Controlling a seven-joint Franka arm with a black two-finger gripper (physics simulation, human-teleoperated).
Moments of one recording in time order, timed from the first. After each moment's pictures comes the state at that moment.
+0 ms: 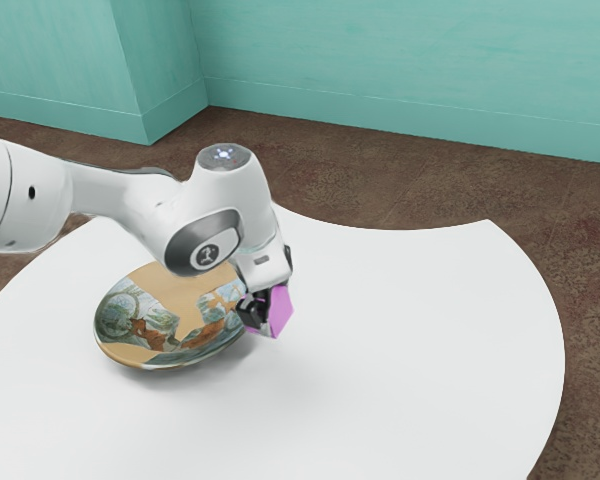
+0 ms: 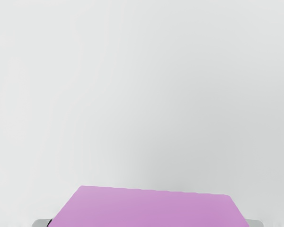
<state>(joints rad) -0.17 0.12 -0.10 -2.15 0.14 2.44 1.14</state>
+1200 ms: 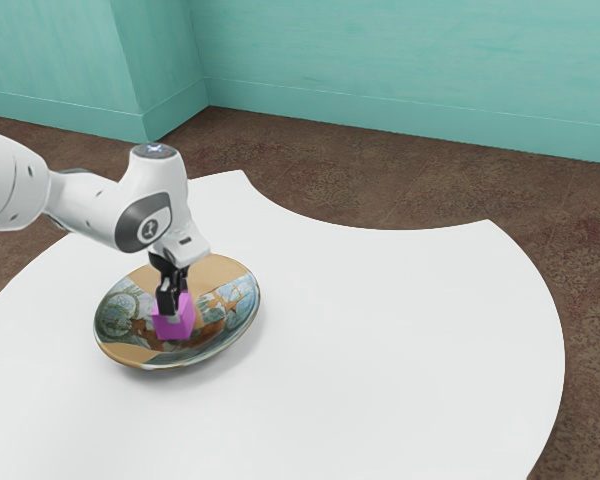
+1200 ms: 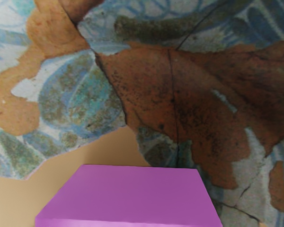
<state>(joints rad) 0.04 0.26 0.05 -2.07 0.15 2.31 1.11</state>
